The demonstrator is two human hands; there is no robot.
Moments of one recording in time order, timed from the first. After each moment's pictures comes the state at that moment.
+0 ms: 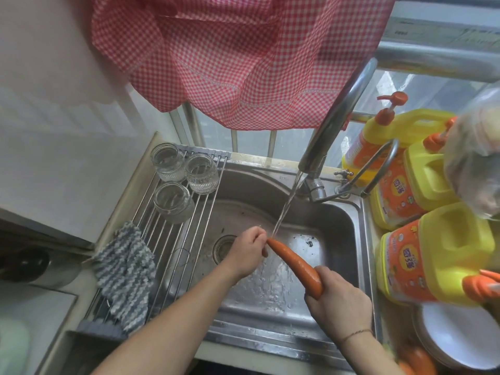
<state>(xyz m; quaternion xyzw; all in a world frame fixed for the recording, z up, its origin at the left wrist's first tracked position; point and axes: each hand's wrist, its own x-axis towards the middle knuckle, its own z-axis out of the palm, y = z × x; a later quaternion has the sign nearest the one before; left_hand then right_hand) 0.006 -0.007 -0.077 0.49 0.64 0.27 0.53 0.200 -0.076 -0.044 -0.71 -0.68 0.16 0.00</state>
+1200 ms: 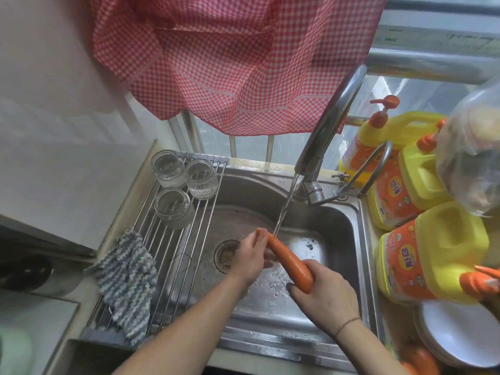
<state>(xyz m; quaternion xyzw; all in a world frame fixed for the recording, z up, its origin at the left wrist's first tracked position) 0.022 -0.019 -0.074 0.32 0.61 0.38 0.62 0.182 -0.064 -0.029 -0.70 -0.66 0.27 0.06</state>
